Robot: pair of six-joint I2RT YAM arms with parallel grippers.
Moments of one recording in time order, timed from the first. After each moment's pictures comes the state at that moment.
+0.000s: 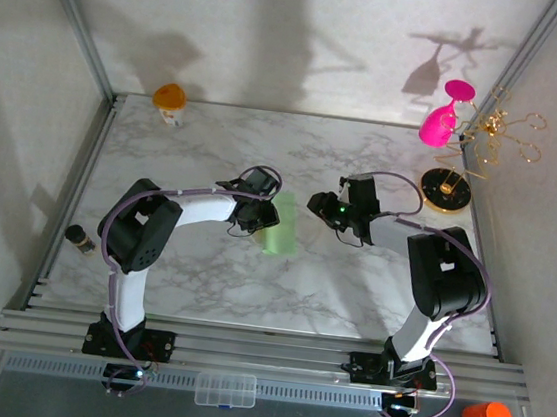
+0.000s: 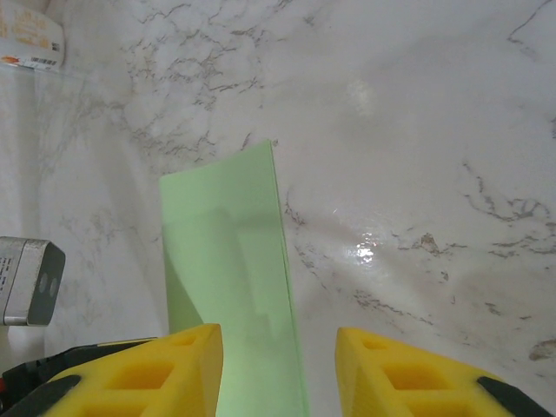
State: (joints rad) left arm -0.59 1.95 1.20 -0.34 0.08 -0.97; right arm 0.38 1.74 0.87 0.12 -0.42 0.79
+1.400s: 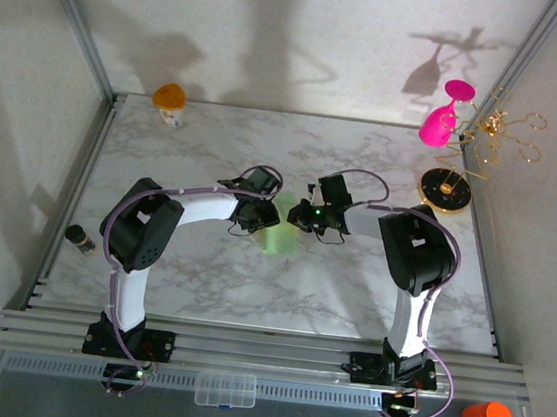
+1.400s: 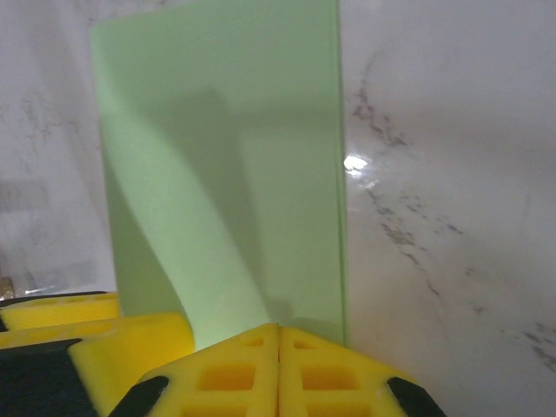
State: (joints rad) left arm -0.59 1.97 1.23 -0.37 0.08 -0.97; right arm 0.49 1.97 1.06 -0.02 -0.52 0.69
